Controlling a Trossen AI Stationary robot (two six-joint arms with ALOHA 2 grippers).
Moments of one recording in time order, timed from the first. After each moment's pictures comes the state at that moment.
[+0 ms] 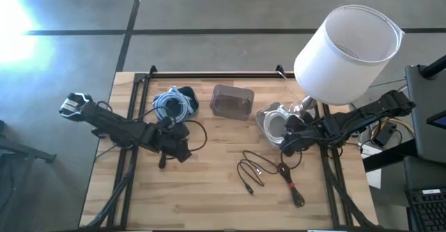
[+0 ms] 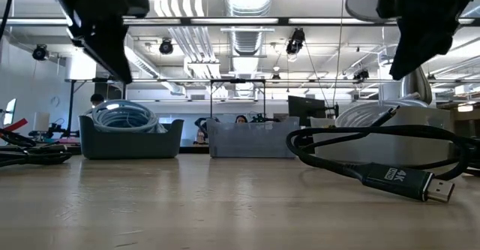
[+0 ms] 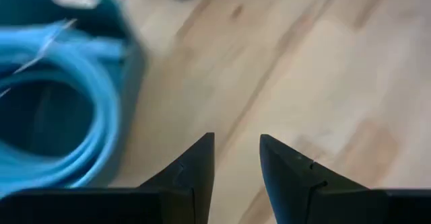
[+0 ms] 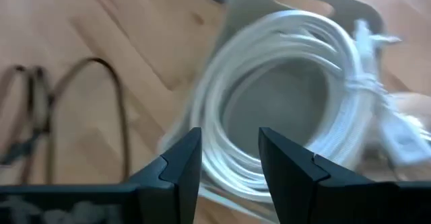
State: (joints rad) left arm -0.34 1.27 0.94 -0.90 -0.51 -0.84; right arm 0.34 1.05 0.81 -0.96 0.47 0.96
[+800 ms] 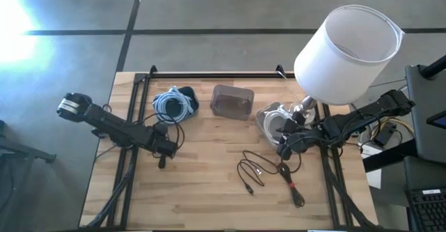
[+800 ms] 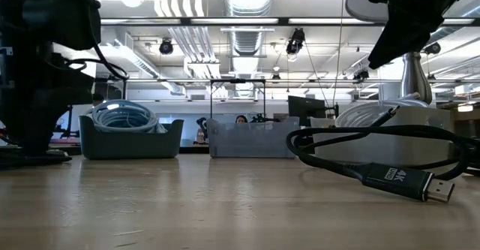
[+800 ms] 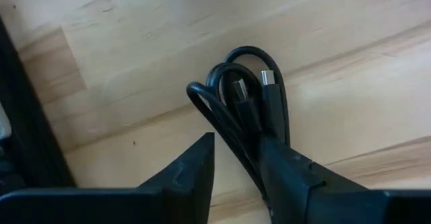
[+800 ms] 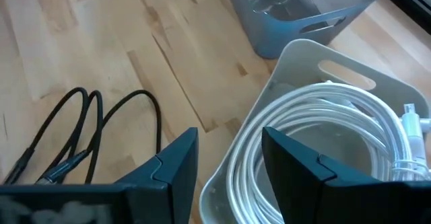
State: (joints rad) left arm -0.29 1.27 0.58 -0.93 -0.20 -1.52; right arm 0.36 1.05 0.78 -0.74 0.52 0.74
